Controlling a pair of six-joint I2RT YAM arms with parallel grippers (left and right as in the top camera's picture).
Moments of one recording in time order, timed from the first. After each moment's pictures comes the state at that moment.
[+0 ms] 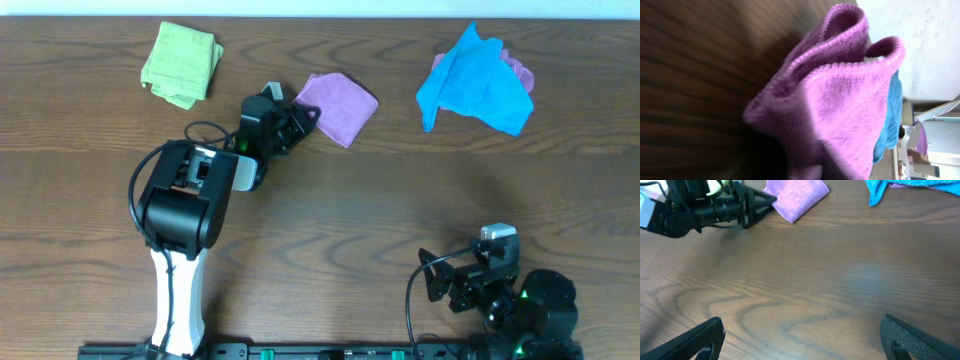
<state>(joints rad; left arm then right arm) -0.28 2.27 1.08 0.69 0.47 -1.01 0.03 0.19 0.44 -0.83 -0.38 0.15</state>
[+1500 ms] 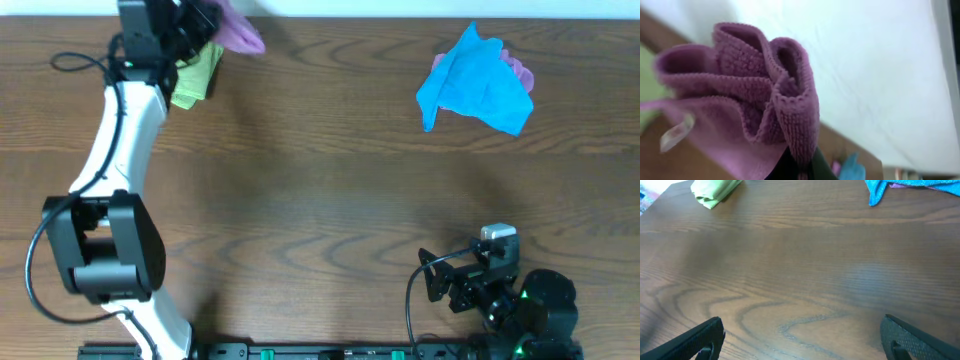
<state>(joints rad) 0.04 1.94 1.65 -0.13 0.40 -0.82 0.03 0.19 0.44 -0.83 -0.38 0.15</state>
